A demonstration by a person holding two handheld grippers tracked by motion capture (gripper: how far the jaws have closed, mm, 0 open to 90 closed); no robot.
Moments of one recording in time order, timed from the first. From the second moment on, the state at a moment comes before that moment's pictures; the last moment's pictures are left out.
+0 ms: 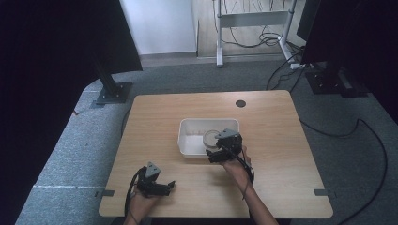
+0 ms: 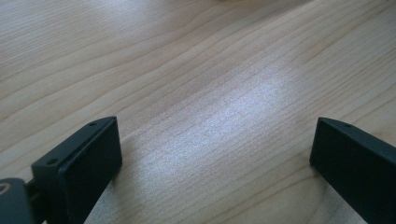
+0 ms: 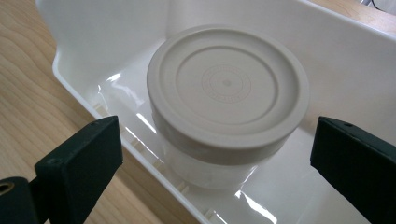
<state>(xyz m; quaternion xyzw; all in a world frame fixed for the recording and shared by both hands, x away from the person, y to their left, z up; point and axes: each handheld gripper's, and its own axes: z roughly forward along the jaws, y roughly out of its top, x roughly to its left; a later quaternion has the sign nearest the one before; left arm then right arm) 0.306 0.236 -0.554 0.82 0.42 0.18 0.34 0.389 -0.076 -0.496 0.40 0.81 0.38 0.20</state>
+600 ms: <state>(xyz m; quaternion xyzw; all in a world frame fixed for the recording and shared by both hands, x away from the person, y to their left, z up) 0.306 0.236 -0.554 0.82 0.42 0.18 0.34 0.369 -0.089 -0.496 0.38 0.81 0.39 0.20</state>
